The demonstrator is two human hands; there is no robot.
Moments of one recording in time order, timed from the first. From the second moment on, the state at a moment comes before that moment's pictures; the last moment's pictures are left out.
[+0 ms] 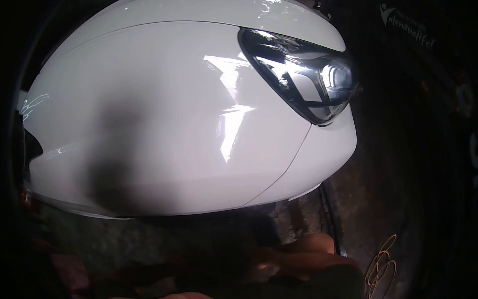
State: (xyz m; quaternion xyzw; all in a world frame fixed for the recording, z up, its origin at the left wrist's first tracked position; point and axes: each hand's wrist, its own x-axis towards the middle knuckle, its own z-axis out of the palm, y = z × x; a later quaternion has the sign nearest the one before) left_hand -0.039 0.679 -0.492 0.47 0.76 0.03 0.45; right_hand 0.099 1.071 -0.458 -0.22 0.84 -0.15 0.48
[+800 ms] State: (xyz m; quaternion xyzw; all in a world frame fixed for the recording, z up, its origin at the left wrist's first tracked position) left_hand -0.039 0.727 -0.500 0.44 0.81 0.14 0.37; right_hand 0.061 1.067 -0.296 -0.01 0.86 -0.24 0.46
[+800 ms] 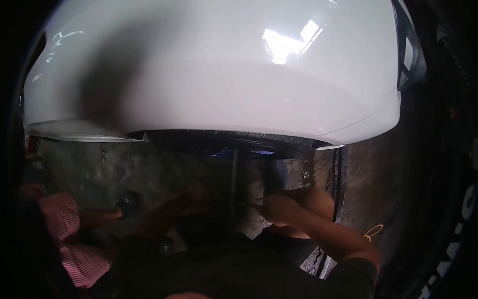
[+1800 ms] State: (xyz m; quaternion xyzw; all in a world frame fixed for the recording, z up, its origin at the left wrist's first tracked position) left_hand 0.026 0.691 -0.446 0.25 0.88 0.38 -0.13; right_hand 0.073 0.973 -0.365 0.06 0.96 -0.05 0.28
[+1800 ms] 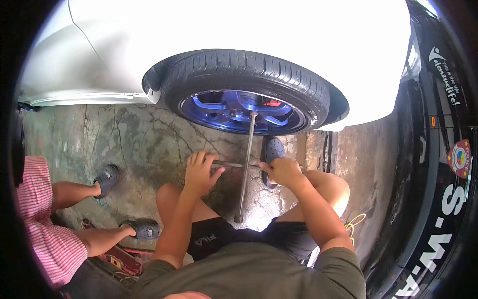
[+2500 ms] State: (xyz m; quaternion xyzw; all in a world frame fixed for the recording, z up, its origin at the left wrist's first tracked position) left_hand 0.041 0.707 -0.514 0.32 0.90 0.24 0.19; right_hand 0.114 0.968 -0.376 0.06 0.96 -0.06 0.27
